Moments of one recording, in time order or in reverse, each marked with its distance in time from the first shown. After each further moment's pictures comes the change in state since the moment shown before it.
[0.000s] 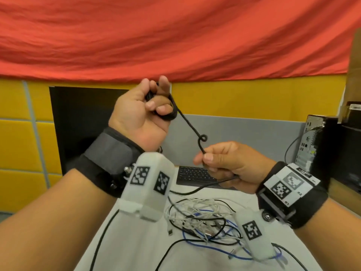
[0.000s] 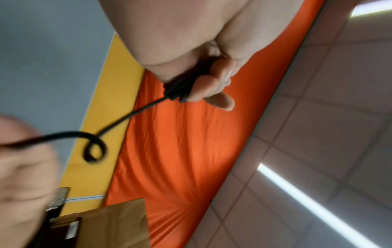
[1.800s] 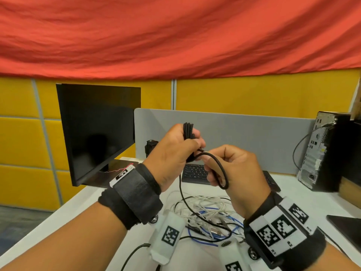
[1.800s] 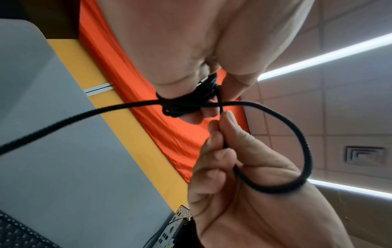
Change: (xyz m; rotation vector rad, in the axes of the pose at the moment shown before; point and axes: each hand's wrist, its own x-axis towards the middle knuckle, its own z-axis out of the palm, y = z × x) left_hand -0.026 -0.066 -0.049 0.972 -0.053 0.007; right_hand -0.005 0.026 0.054 -0.070 0.619 -0.277
